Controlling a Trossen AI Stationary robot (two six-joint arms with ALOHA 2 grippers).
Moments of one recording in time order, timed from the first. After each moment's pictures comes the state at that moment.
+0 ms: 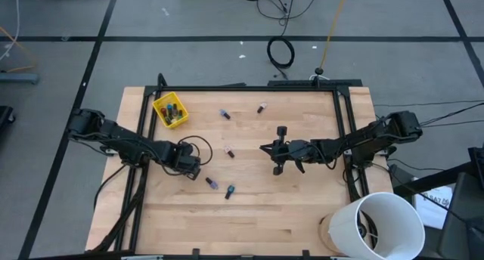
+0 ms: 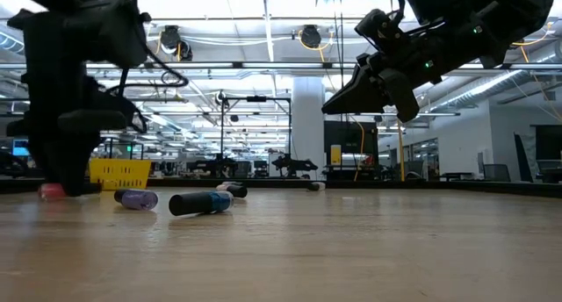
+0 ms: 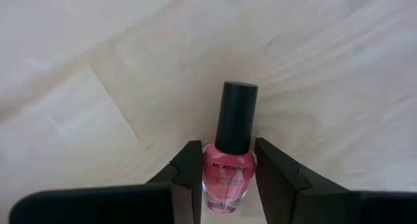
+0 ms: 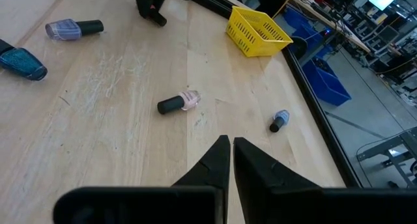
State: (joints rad) left arm -0.20 1.37 0.61 -0.72 -0.14 -1.22; right arm 0.11 1.46 0.56 0.52 0.39 -0.38
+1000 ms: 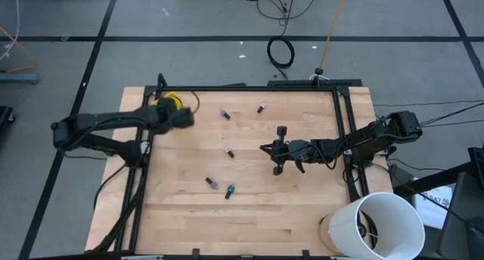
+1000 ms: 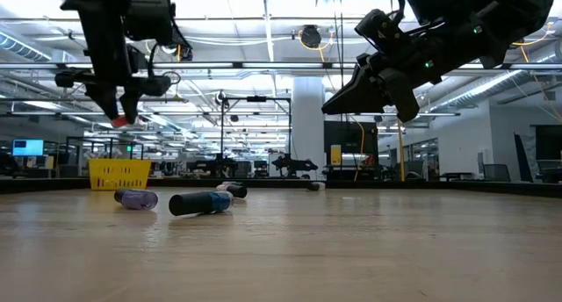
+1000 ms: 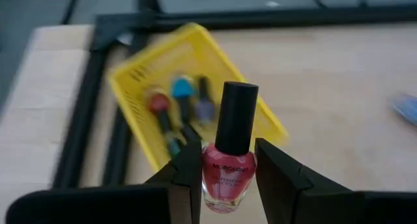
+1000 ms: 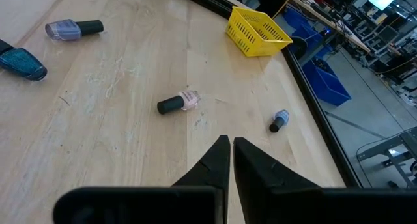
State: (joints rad) left arm 0.35 1.16 0.81 -1.00 -0.66 -1.14; right arm 0.11 1.46 0.56 0.52 0.39 -0.38
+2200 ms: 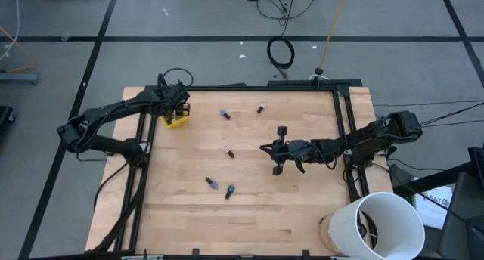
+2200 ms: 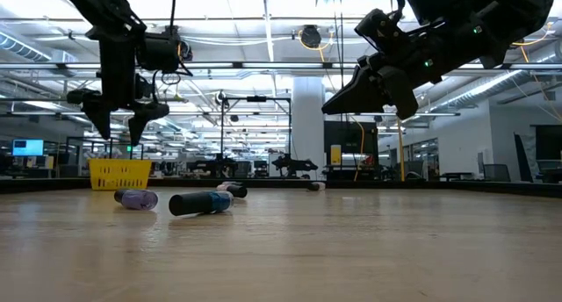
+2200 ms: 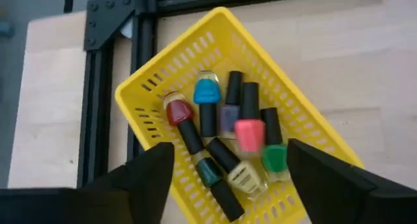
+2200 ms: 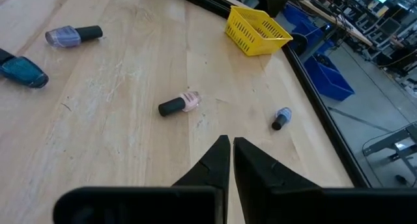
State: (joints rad) left arm 0.72 1.26 0.81 -0.86 -0.47 -0.72; right arm 0.11 1.46 0.56 0.52 0.39 -0.33
